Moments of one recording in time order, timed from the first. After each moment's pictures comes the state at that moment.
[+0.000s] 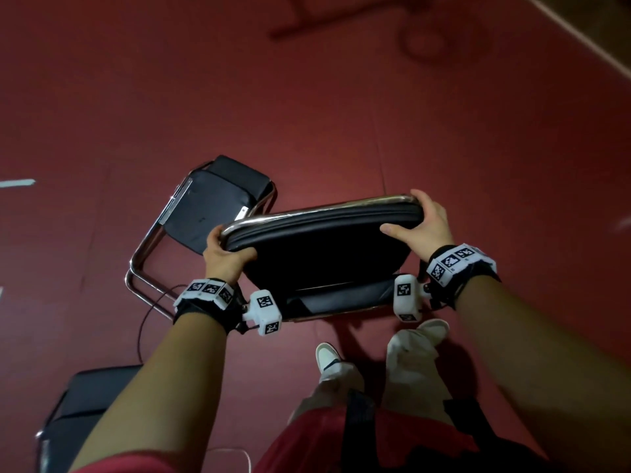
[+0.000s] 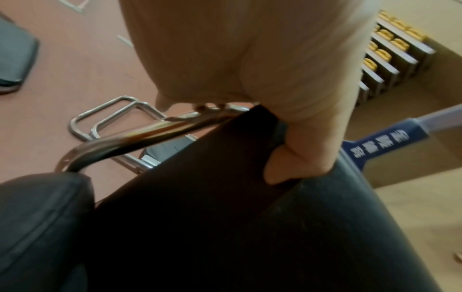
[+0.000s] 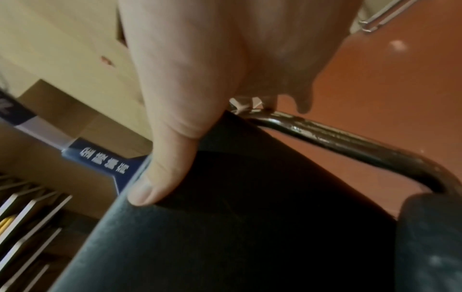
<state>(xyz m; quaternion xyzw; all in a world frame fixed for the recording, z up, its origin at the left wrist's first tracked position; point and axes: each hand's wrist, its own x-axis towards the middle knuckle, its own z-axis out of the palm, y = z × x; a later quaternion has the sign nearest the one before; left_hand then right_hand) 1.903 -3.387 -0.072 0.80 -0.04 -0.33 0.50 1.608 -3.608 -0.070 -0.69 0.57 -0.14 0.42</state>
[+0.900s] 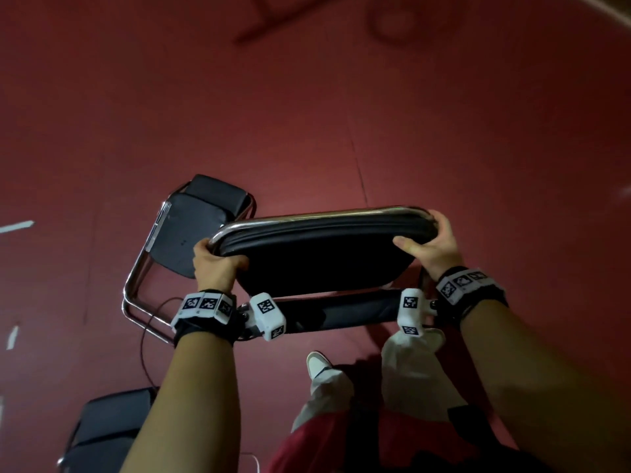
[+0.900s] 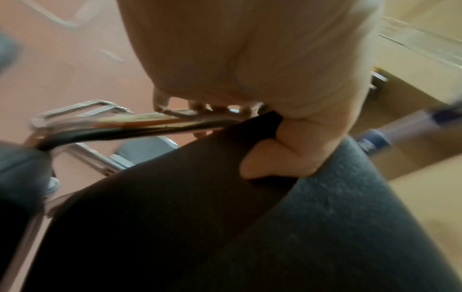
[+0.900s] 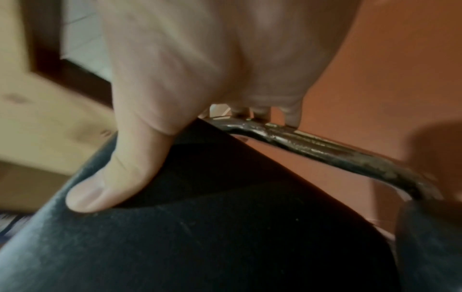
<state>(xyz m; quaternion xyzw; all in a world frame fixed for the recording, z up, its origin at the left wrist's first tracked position) 1.817 -3.515 -0.067 0.86 -0.03 -0.29 0.41 1.475 -3.702 -0.112 -0.53 0.61 -0.23 0.54</state>
